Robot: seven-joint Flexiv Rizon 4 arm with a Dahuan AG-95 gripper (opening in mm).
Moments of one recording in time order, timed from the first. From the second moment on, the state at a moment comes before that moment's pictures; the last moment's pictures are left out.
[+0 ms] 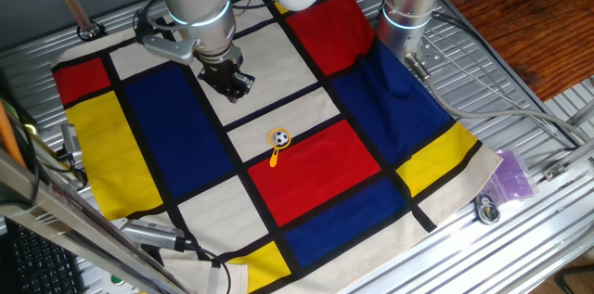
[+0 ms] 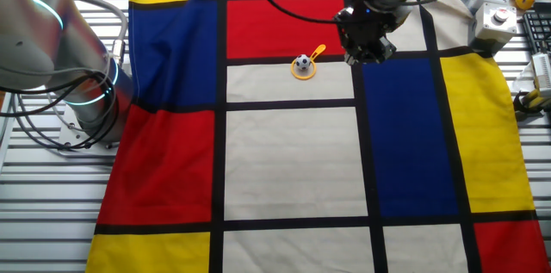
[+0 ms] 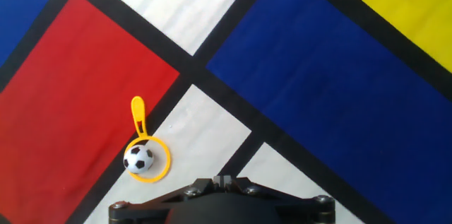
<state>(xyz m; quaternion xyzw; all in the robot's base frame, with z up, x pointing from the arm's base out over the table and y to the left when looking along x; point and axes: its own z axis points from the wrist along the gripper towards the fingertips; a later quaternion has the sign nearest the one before) 0.510 0.036 0.154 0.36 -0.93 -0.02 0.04</state>
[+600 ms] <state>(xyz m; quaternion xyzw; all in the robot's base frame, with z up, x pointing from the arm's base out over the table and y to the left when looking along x) 0.486 0.078 0.151 0.42 -0.91 -0.02 0.05</state>
